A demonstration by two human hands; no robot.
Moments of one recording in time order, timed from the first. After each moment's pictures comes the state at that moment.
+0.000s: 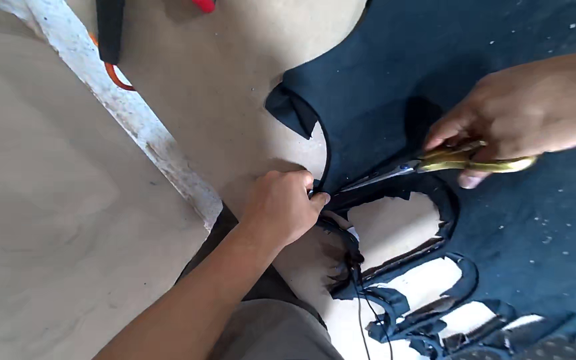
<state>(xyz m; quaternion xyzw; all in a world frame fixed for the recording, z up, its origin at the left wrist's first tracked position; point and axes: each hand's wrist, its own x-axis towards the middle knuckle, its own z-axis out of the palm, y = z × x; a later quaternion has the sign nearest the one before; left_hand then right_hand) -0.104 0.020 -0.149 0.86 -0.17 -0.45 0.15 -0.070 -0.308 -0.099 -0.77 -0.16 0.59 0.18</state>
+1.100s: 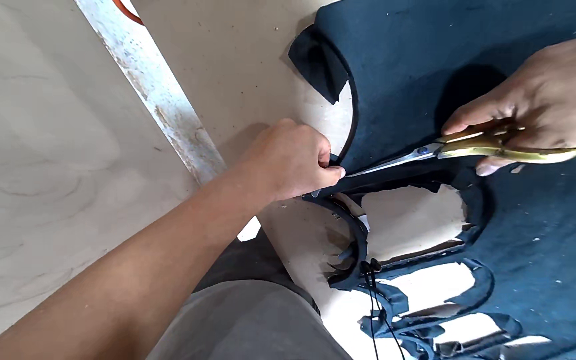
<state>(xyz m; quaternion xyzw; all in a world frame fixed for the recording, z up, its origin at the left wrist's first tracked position) -0.080 0.029 -0.160 0.82 -0.26 -0.49 0.17 -0.071 -0.297 -0.127 -0.78 -0.22 0.55 0.19</state>
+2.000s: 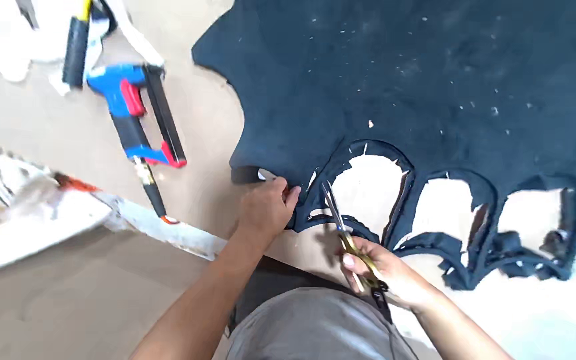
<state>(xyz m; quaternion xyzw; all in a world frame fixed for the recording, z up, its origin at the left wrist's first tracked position) -0.071 -0.005 -0.119 0.81 -0.51 -0.26 0.08 -0.341 -0.053 -0.089 -0.36 0.40 0.11 0.84</state>
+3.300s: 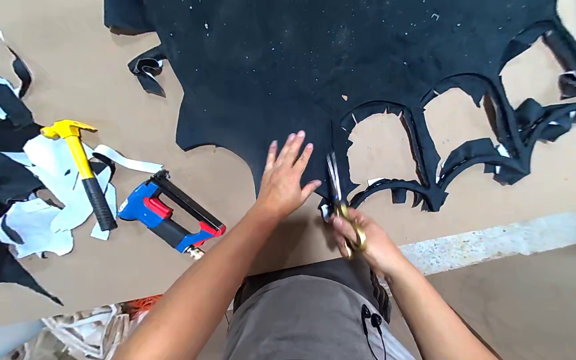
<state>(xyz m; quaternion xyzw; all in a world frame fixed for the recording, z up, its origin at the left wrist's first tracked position) 0.021 -0.084 -0.156 0.51 -0.83 -0.22 0.08 -0.190 0.039 -0.105 -0.22 0.57 -0.24 0.76</state>
